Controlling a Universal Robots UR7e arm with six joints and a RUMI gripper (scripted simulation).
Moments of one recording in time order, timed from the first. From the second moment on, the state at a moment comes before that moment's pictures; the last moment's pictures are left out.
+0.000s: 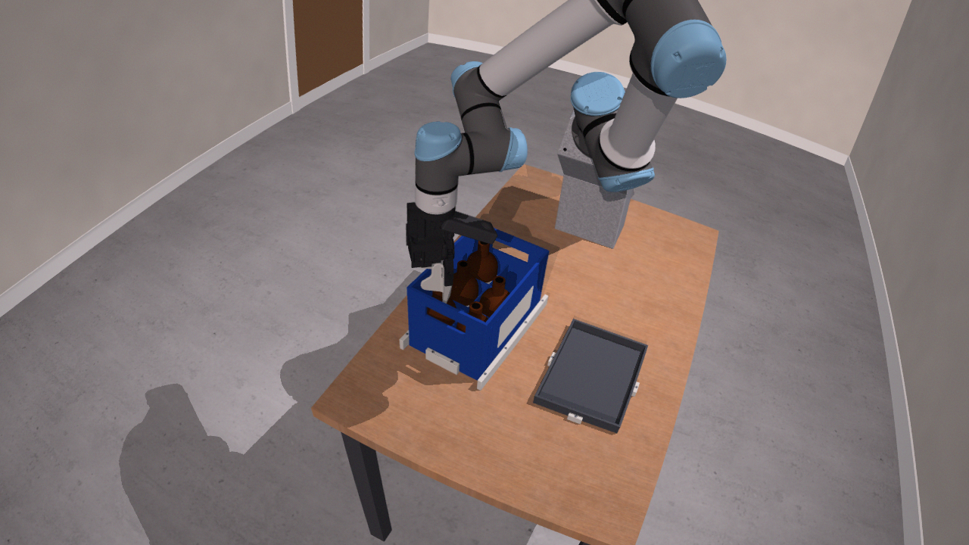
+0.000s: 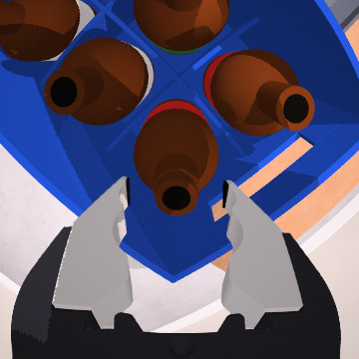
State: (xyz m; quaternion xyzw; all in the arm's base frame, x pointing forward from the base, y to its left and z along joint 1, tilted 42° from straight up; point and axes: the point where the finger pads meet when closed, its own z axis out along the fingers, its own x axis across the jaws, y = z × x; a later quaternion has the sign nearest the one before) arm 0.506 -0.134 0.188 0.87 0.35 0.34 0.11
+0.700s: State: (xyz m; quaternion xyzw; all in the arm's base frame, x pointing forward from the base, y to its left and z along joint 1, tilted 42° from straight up) arm 0.472 -0.137 0.225 0.87 0.34 0.34 0.11
